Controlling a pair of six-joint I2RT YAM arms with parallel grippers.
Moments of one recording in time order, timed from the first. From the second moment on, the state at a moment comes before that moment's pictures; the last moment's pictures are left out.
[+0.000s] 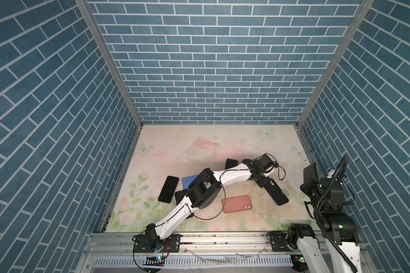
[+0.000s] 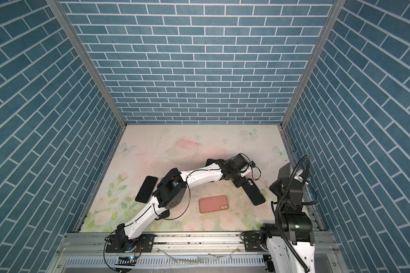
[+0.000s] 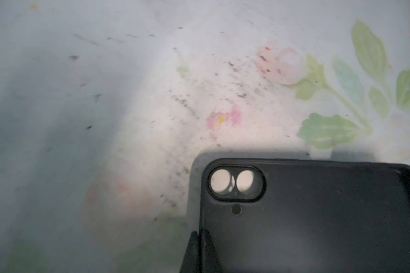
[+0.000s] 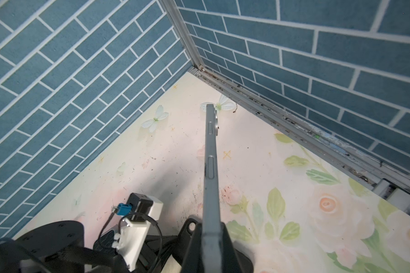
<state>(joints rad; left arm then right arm) -1.03 2.46 2.07 -0.59 0.12 -0.05 0.03 0.42 0.72 -0.84 0.24 0.63</state>
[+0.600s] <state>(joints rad) -0.98 2.28 1.81 -0.65 0.05 -0.50 0.03 0.54 0.72 -0.73 0.11 0.62</state>
